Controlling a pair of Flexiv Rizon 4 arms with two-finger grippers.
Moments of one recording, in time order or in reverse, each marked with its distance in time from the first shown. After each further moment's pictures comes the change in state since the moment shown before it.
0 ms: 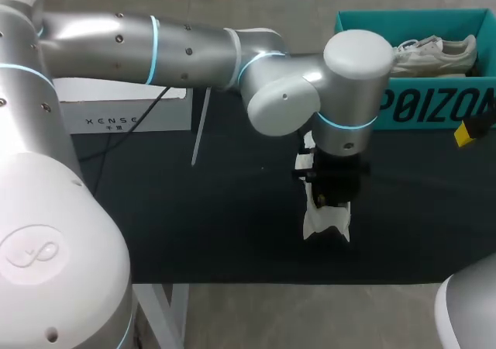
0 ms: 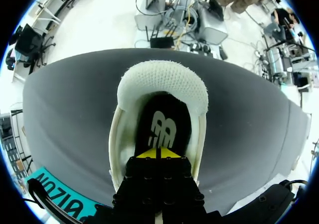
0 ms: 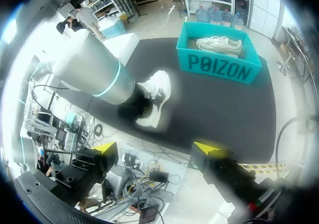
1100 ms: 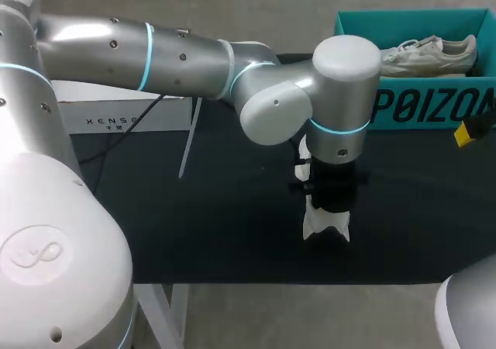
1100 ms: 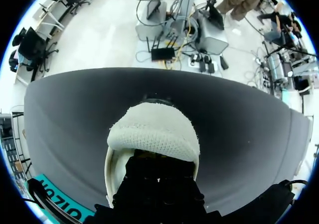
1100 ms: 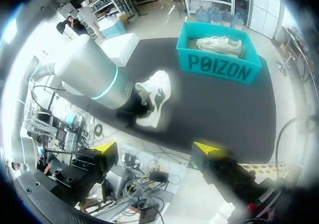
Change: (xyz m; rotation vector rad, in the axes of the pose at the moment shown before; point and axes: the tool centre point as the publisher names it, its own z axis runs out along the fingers) left arm 0.007 -0.031 0.009 0.093 -0.017 -0.003; right arm 0.000 0.000 0.000 0.000 0.000 0.000
